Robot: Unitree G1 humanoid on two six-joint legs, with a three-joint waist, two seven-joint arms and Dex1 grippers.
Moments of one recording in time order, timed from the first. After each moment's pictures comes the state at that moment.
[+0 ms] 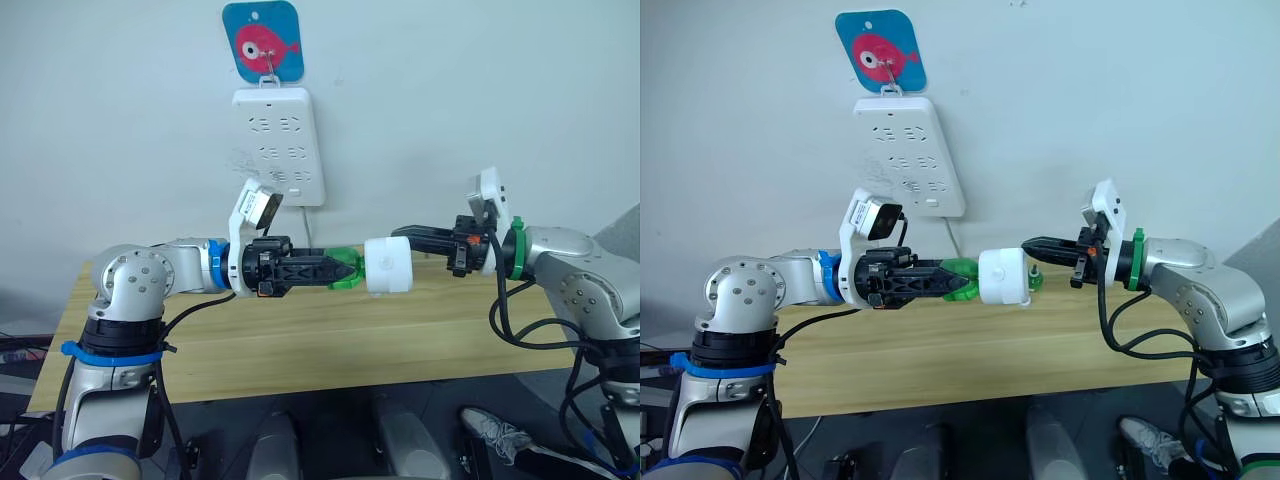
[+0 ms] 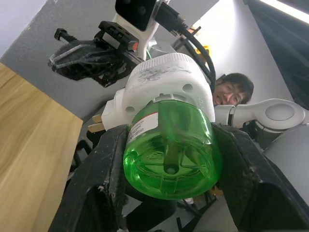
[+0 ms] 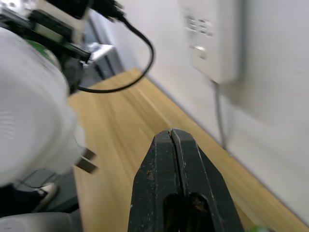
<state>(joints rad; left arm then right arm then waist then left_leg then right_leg) -0.64 0.59 0.08 -0.11 -1.20 1.29 -0.97 -0.55 -0.73 0.08 -0.25 0.79 0.71 0.89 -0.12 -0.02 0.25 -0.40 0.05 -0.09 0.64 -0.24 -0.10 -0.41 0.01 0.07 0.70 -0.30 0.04</state>
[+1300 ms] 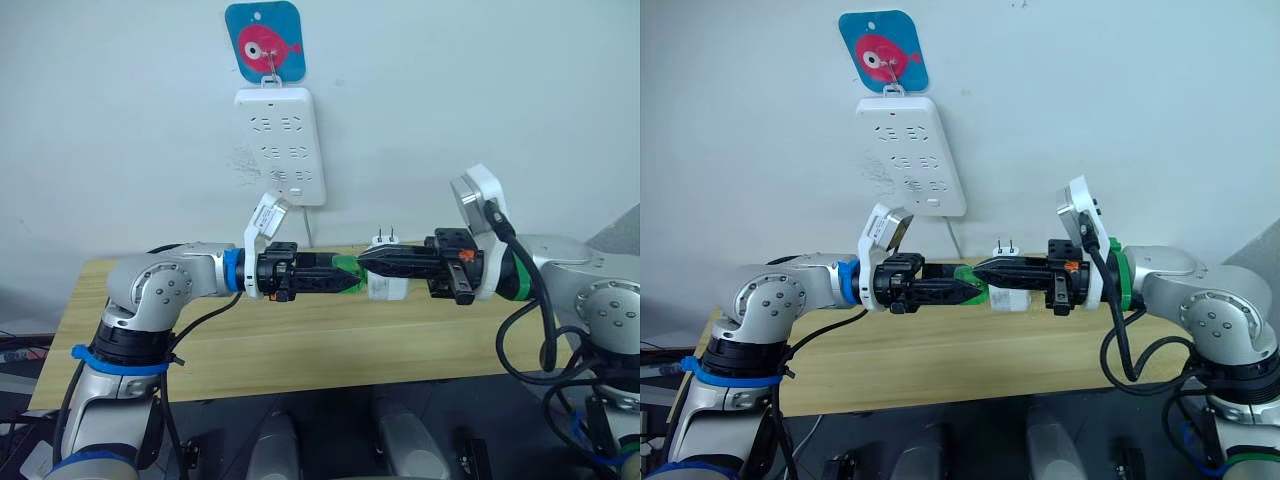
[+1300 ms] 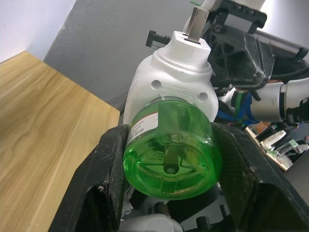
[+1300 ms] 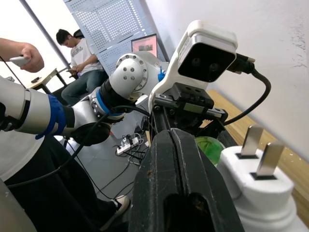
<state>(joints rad) -0.60 0.60 -0.03 -0.15 -0.97 1.09 -1.04 -0.58 -0.68 -0.02 -0.48 1.20 1.01 0.68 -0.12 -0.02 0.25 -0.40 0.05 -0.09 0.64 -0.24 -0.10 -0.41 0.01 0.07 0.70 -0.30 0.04</state>
